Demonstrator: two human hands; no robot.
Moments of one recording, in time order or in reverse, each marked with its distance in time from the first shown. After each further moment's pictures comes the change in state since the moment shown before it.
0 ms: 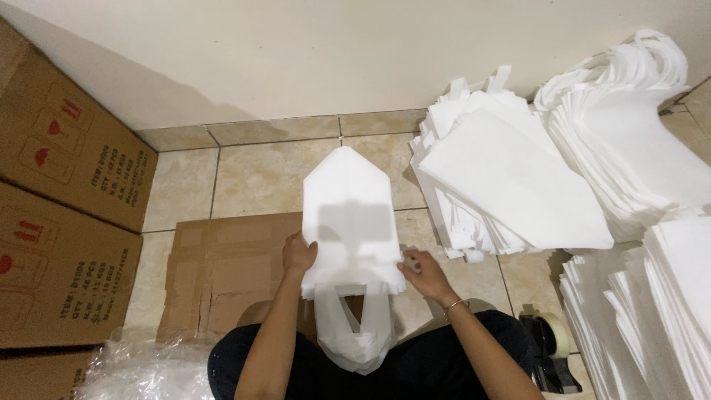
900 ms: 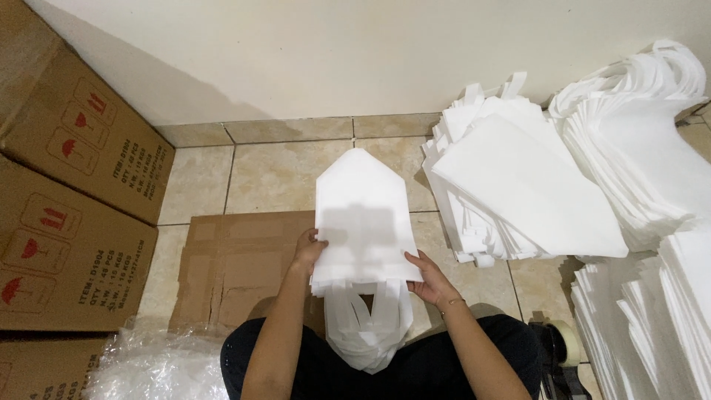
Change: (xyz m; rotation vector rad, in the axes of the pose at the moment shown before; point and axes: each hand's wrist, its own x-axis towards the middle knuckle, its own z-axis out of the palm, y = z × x) left_hand 0.018 -0.019 0.006 -0.778 -0.128 -0.151; right_hand 0.021 -0.001 0.026 1.167 -0.126 0.193
